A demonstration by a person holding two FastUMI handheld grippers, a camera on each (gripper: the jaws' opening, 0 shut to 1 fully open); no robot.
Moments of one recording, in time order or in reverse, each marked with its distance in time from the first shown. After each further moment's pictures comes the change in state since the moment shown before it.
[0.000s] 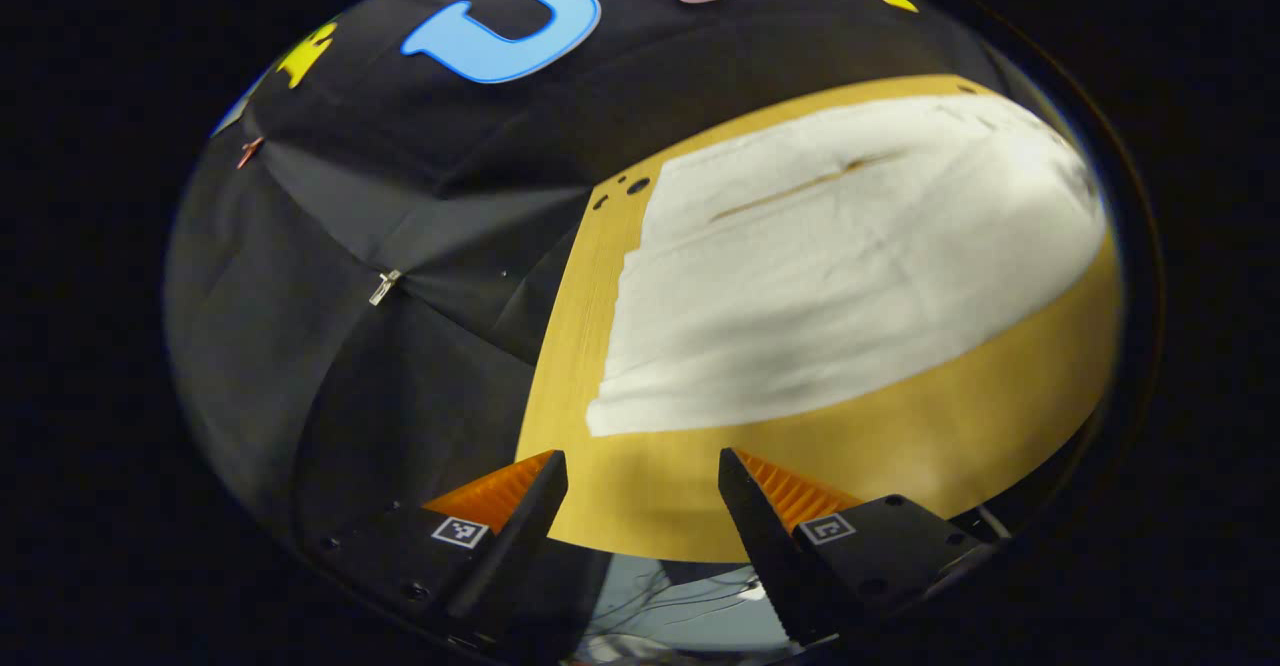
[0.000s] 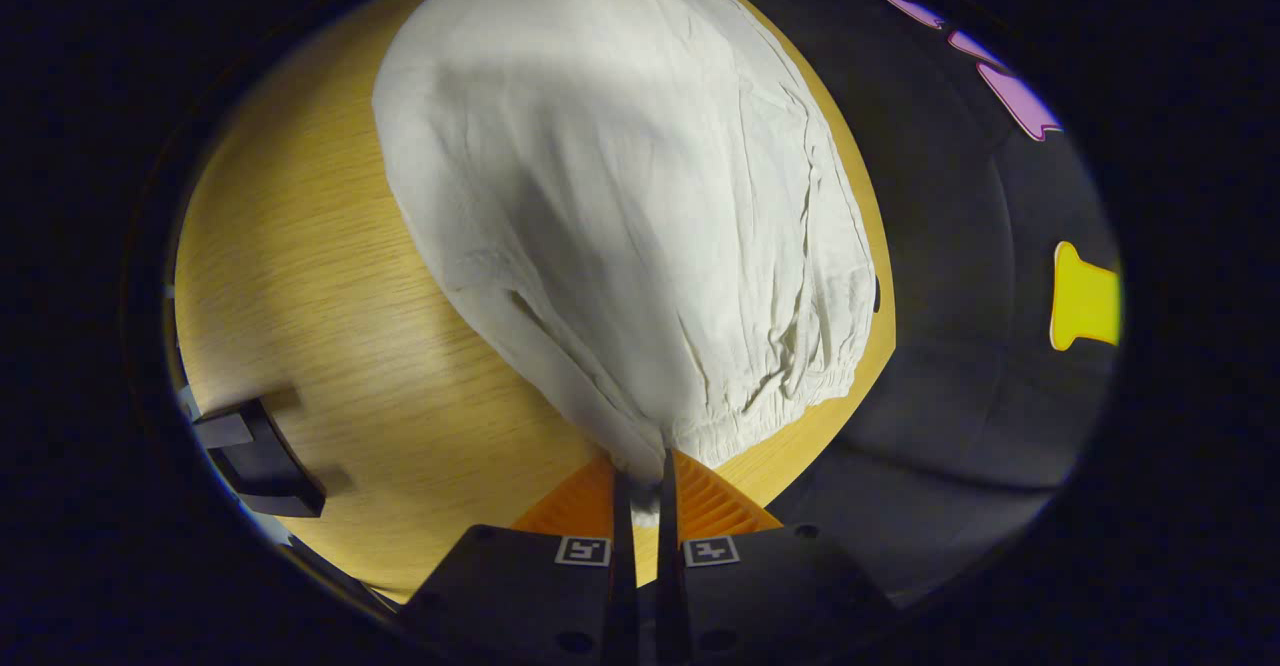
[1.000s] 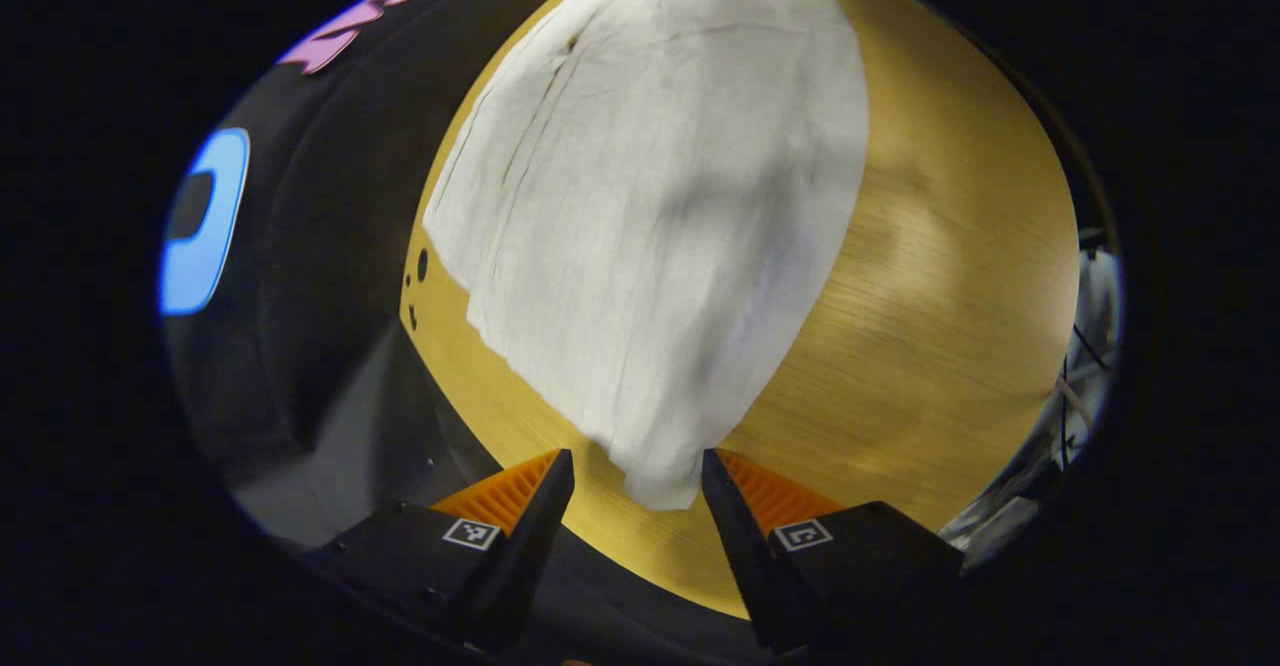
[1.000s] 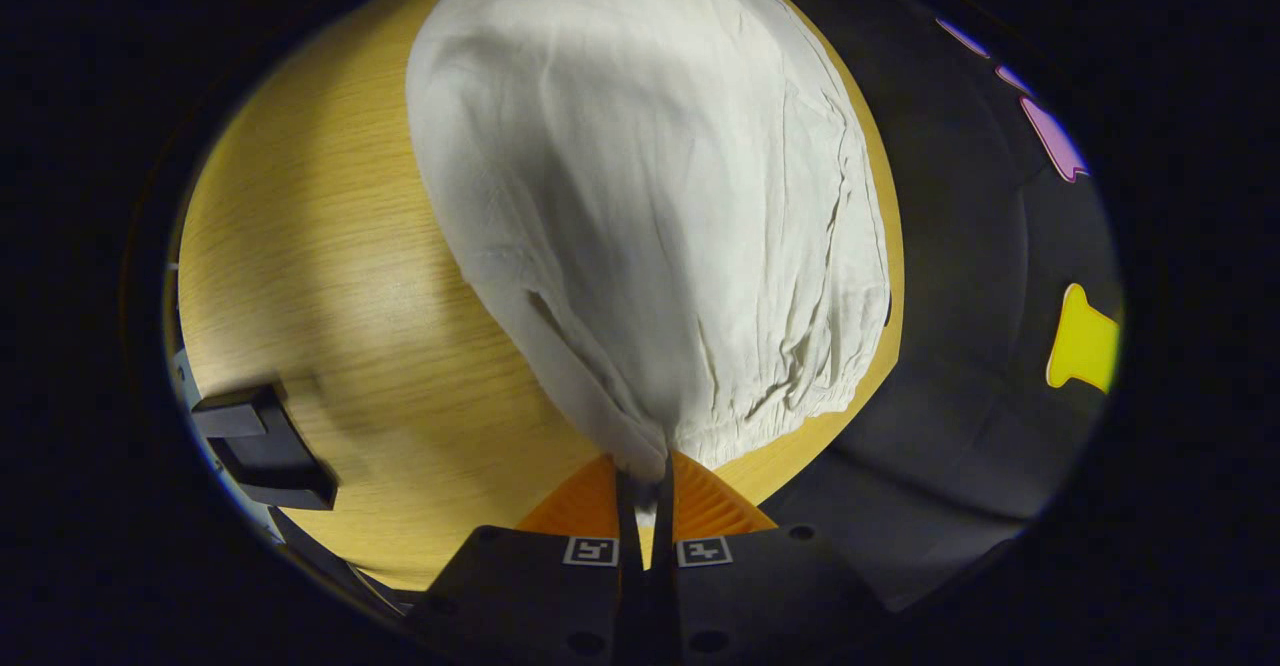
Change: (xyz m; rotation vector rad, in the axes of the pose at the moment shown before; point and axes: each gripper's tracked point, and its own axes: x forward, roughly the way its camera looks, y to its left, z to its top) left arm 0.140 0.021 0.022 0.963 -0.147 -0.316; right arm -0.001 0.002 0.004 -0.116 0.065 0.014
